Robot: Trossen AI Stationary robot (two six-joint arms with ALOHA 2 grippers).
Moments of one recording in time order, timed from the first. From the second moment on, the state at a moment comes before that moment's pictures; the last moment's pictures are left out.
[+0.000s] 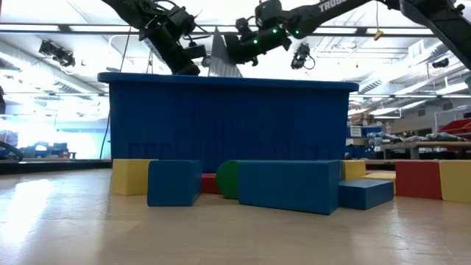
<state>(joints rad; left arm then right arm) 0.73 1.54 1.32 -0.44 -0.12 0.55 -0.64 2.03 1.92 -0.06 -0.17 -0.17</state>
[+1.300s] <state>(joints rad) 0.53 1.32 1.28 -0.57 0.30 0.25 -0.66 1.99 1.74 0.15 -0.19 -0.19</state>
